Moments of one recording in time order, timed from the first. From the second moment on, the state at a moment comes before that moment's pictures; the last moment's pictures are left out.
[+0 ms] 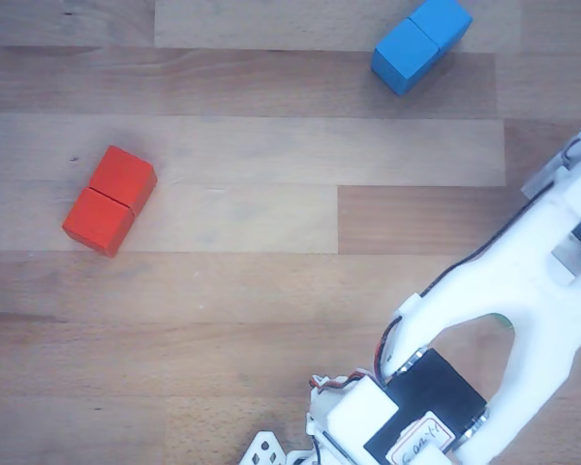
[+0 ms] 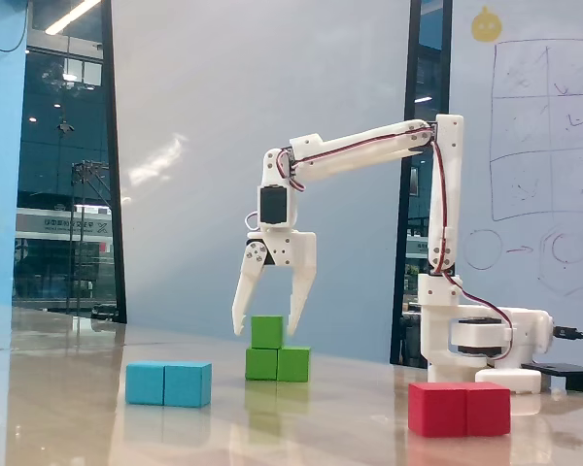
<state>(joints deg) 41.6 93.2 107.0 77.5 -8.6</state>
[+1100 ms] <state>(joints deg) 4.6 140.0 150.4 52.6 -8.4</state>
